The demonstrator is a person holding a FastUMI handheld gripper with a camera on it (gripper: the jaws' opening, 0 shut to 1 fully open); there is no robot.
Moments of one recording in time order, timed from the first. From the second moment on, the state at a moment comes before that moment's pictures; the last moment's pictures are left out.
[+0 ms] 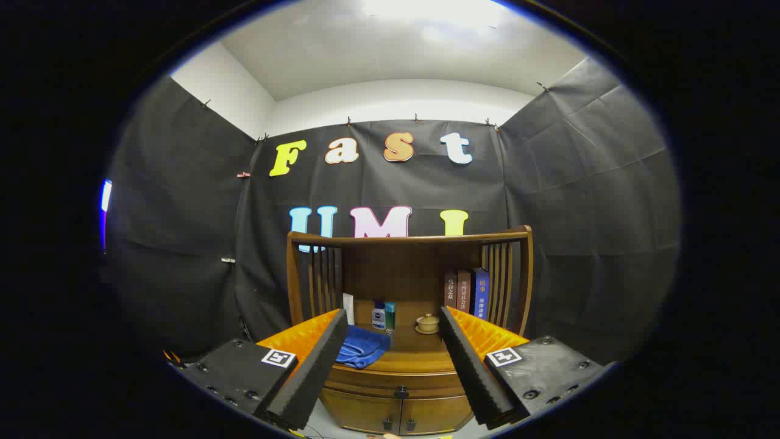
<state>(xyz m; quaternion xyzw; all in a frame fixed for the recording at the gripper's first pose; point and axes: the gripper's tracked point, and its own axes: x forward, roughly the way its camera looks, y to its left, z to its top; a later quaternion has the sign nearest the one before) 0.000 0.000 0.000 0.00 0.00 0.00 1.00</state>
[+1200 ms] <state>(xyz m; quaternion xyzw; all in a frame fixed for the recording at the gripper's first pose) 0.012 -0.011 -0.015 -0.01 0.02 -0.01 1.00</state>
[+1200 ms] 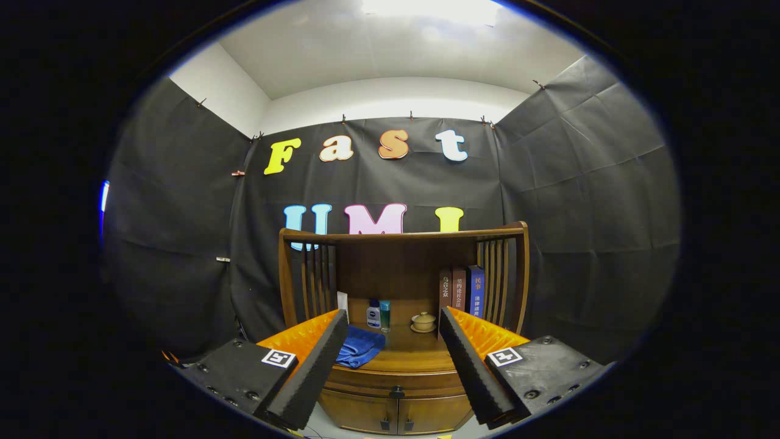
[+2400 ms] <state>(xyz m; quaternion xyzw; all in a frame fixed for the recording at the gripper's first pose) 0.097 -0.029 -0.278 0.01 0.20 -0.03 0.98</state>
